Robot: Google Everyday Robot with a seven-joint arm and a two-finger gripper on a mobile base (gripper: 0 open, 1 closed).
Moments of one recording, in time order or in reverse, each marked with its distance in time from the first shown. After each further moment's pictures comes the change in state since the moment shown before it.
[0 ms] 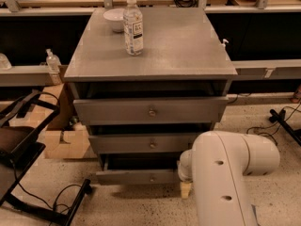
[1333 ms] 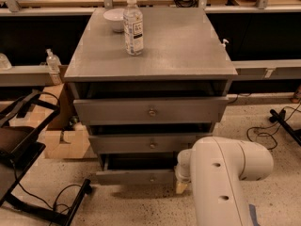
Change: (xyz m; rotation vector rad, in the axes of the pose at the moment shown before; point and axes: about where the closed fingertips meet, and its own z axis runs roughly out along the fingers) arm -0.011 0.004 0.027 -0.065 -0.031 0.007
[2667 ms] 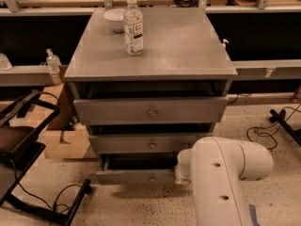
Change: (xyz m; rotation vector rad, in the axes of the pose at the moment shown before) arm 0.000 0.000 0.001 0.000 0.000 0.000
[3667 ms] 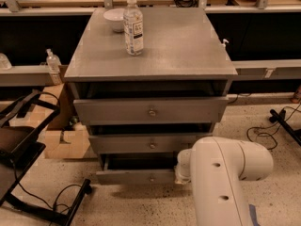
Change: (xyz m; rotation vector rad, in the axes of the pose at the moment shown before) arm 0.000 0.000 0.000 0.000 0.000 0.000
